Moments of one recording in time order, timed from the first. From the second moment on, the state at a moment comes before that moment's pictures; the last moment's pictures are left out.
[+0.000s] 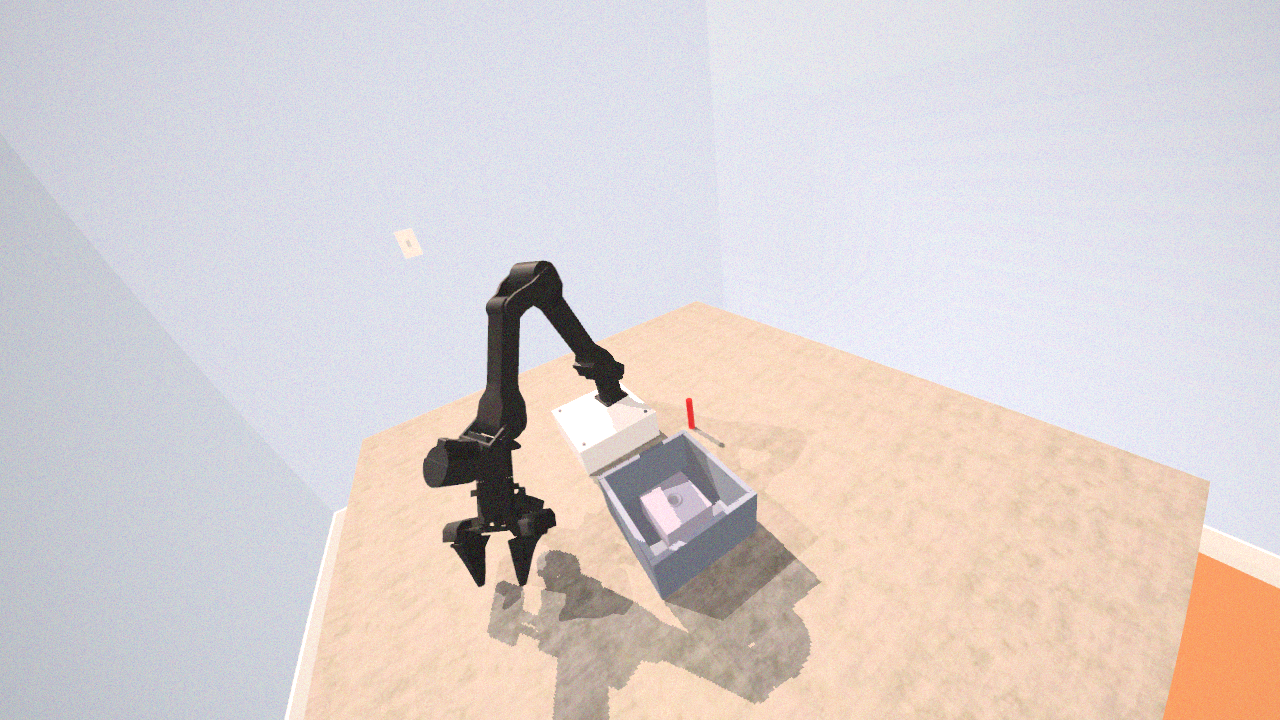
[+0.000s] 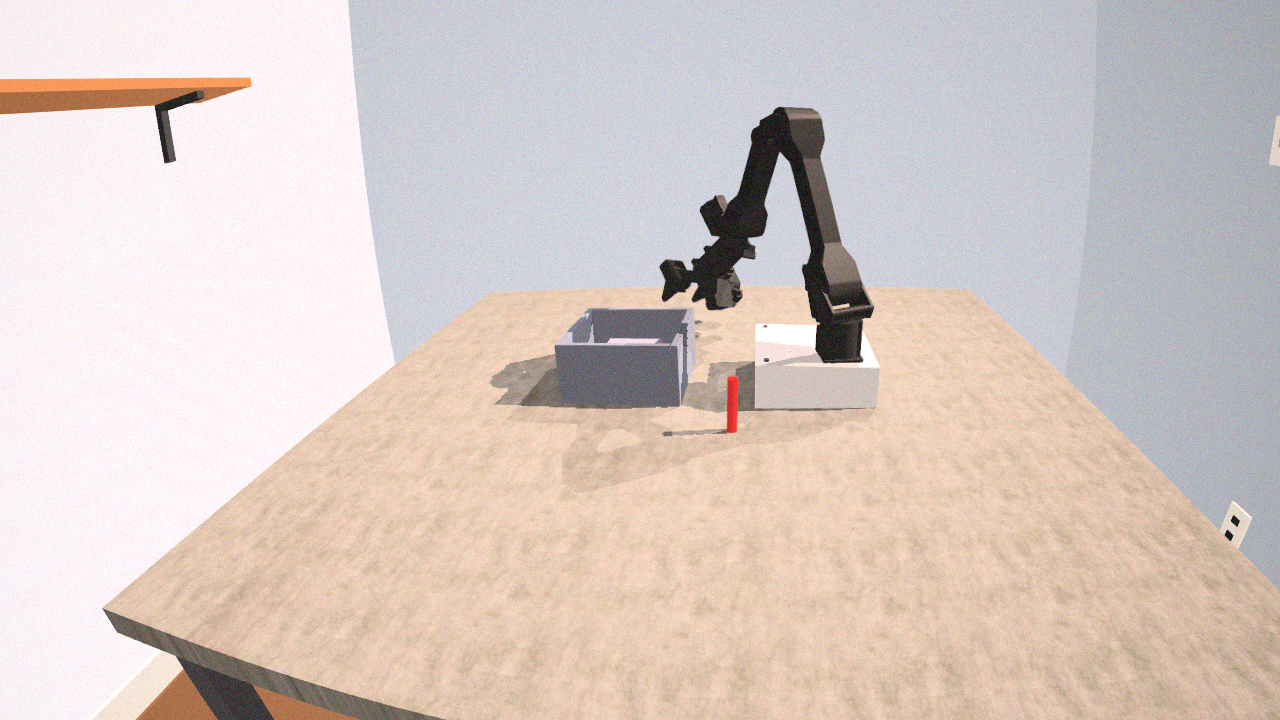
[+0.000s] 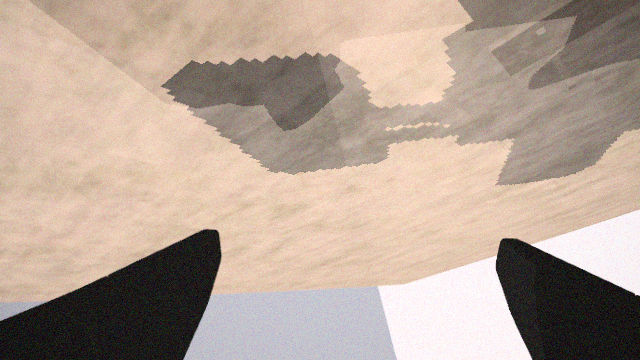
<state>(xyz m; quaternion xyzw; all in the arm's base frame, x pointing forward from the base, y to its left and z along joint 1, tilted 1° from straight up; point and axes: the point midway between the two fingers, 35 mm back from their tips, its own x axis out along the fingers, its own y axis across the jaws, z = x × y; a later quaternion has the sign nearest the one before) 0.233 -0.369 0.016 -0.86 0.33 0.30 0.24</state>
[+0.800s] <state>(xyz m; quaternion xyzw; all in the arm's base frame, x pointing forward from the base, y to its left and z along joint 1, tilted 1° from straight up) 0.348 -0.306 0.065 -0.90 0.18 0.40 -0.09</state>
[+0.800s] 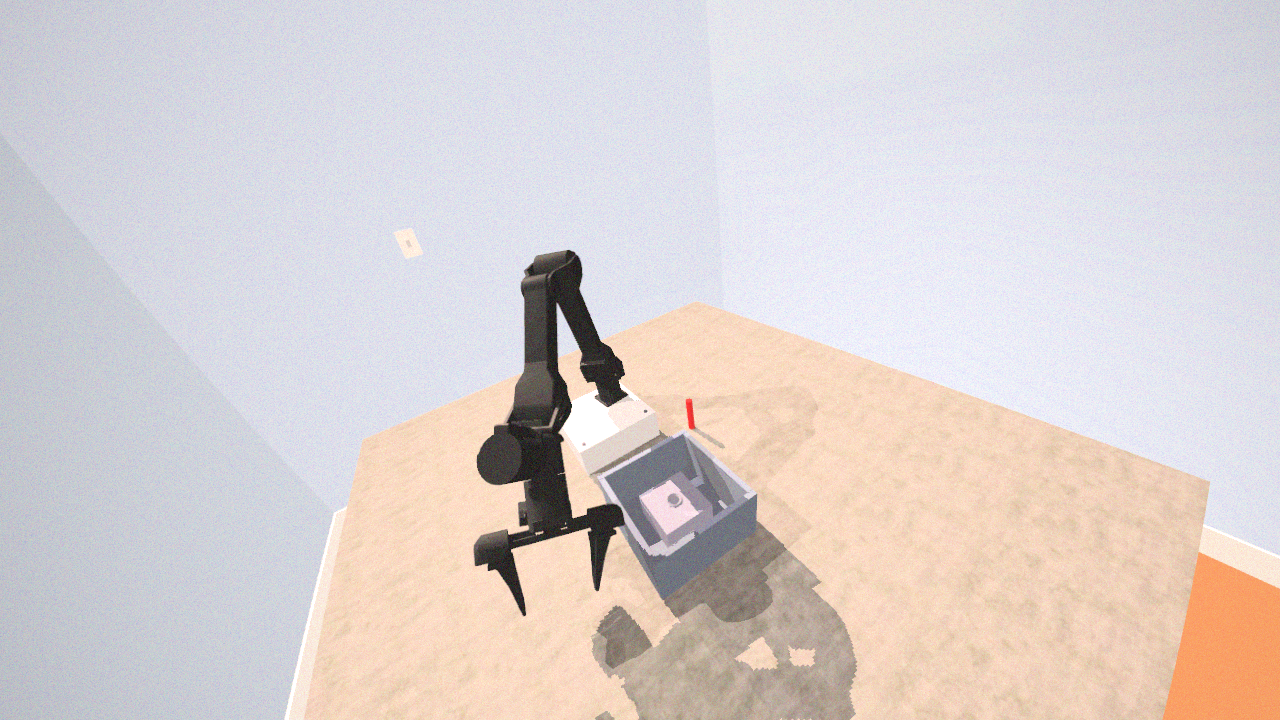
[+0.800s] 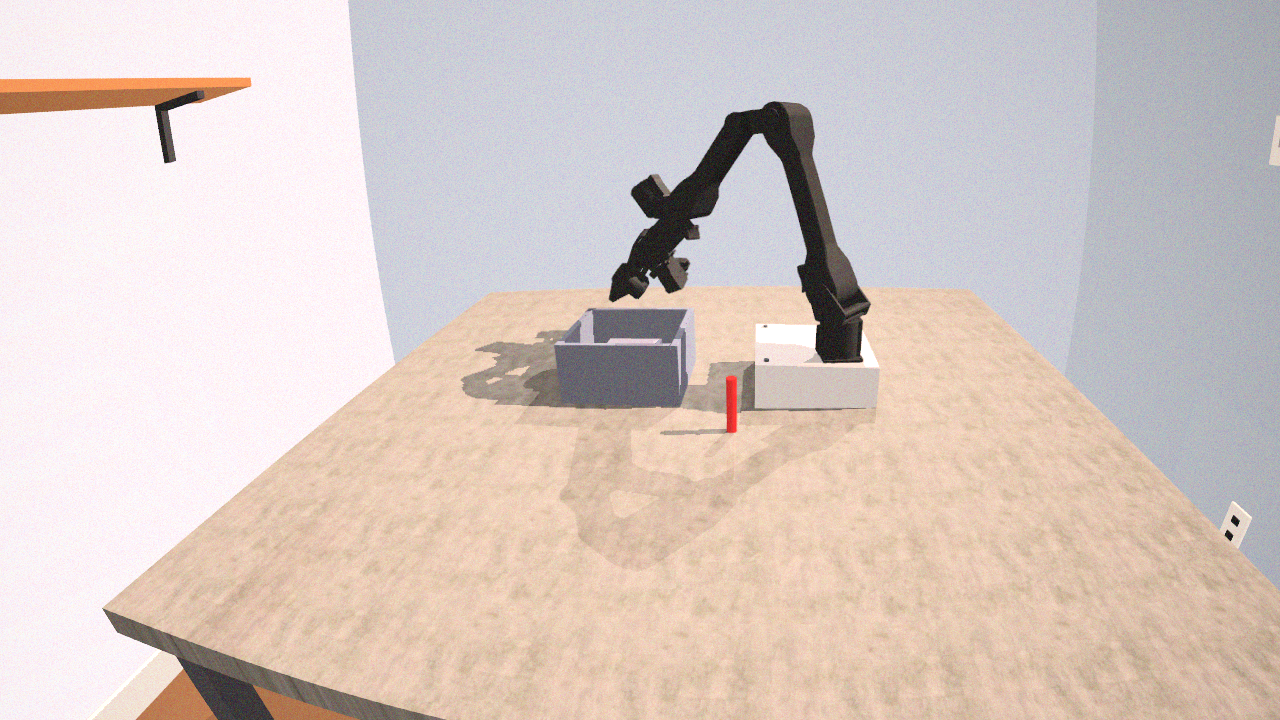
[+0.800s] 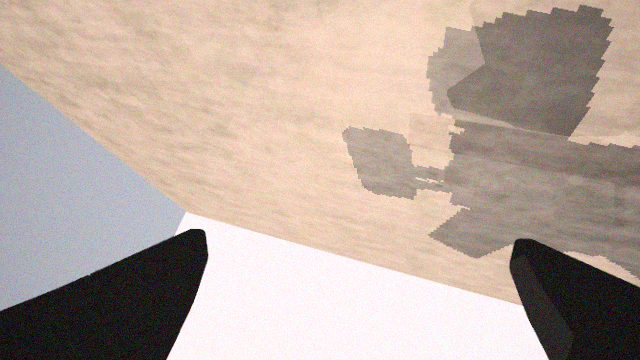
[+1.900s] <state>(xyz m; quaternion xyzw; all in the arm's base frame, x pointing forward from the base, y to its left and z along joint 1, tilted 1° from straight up) 0.422 -0.079 0.154 -0.73 -0.16 0.44 -0.51</state>
